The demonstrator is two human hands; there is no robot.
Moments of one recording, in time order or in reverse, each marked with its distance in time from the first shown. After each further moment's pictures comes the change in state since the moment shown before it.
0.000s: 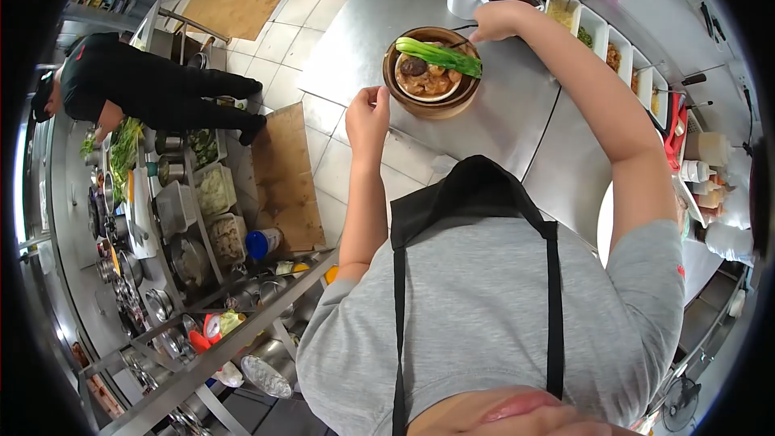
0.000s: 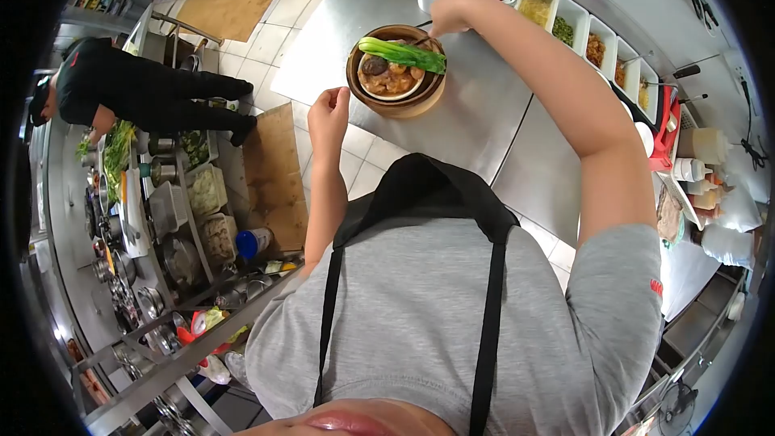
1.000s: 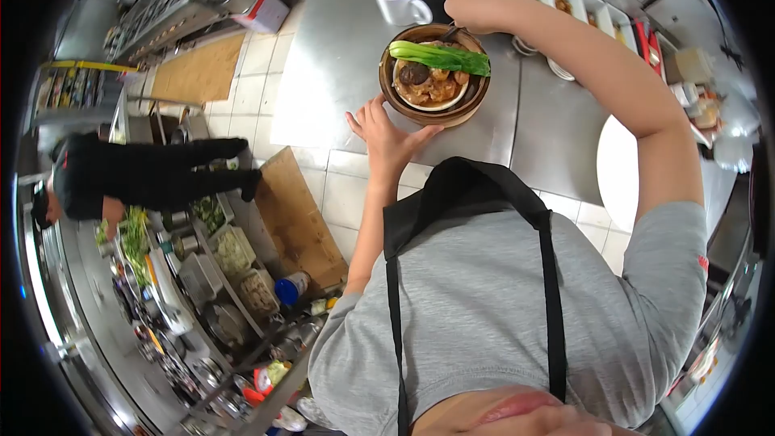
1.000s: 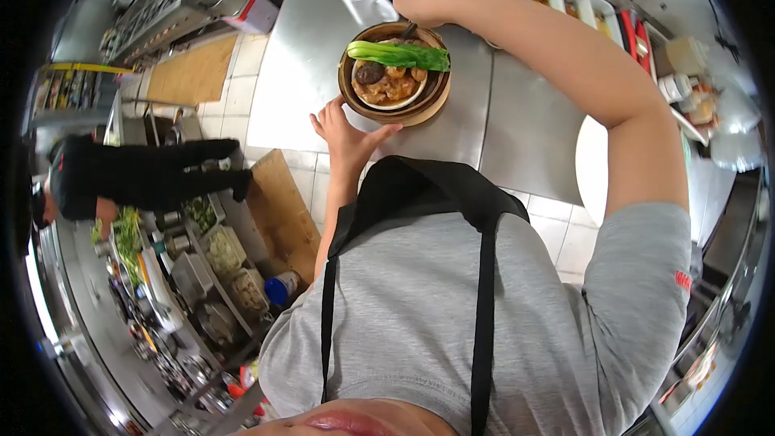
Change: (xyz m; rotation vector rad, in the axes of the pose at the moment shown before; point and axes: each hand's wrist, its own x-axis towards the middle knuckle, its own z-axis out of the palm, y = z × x) left_hand -0.023 0.025 0.055 0.230 -0.068 0.710; right_hand -0.081 0.014 -0.004 -0.242 0.240 0.223
